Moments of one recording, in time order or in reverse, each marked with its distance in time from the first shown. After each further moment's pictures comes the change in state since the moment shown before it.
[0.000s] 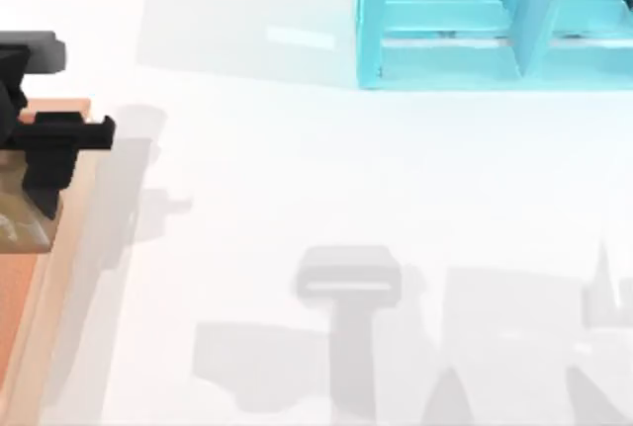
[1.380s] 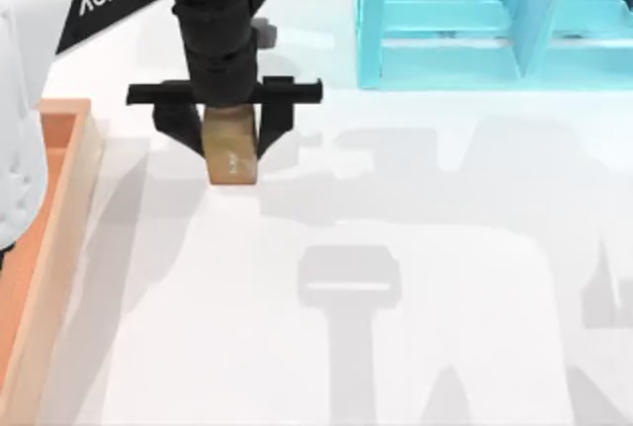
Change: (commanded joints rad) left arm -0.247 0.745 0.586 0.159 0.003 -0.239; right arm 0.000 0.000 0.000 0.000 0.000 0.000
